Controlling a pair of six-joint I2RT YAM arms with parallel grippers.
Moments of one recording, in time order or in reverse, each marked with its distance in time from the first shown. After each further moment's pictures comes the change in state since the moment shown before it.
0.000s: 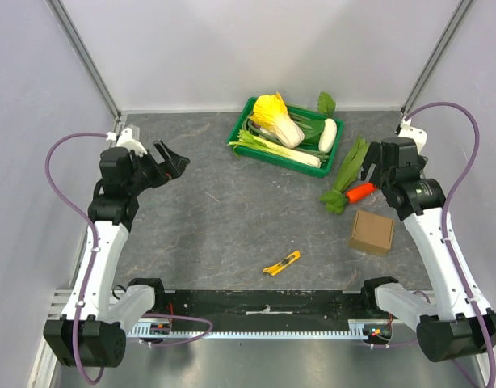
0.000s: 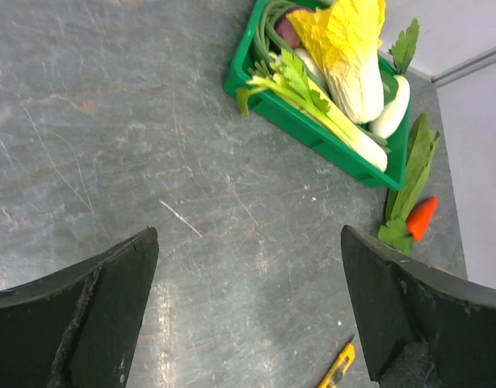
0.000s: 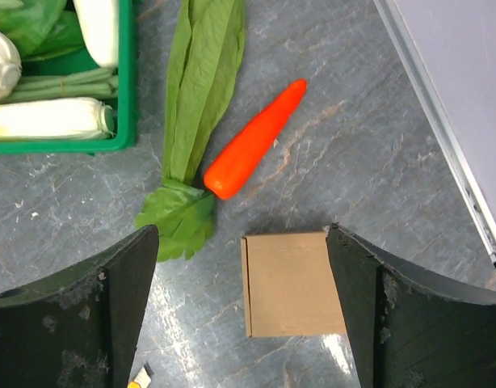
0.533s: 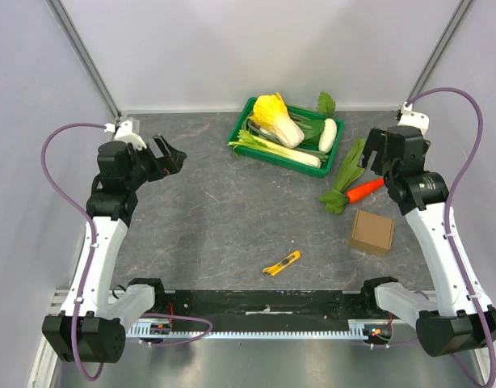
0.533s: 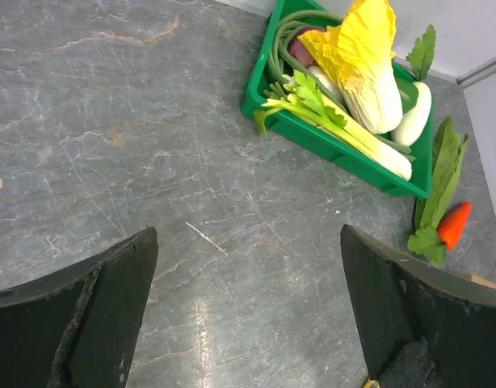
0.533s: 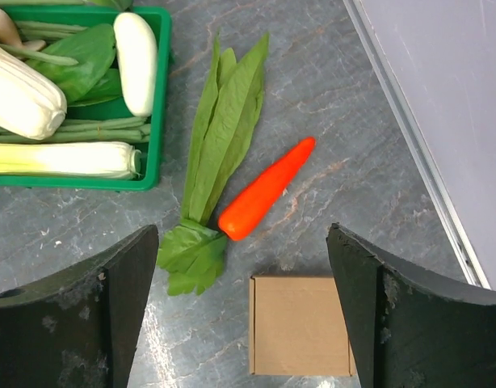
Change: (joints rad) left arm 0.000 0.013 0.029 0.019 -0.027 0.094; right arm 0.000 0.026 0.067 0.088 -0.015 -0.089
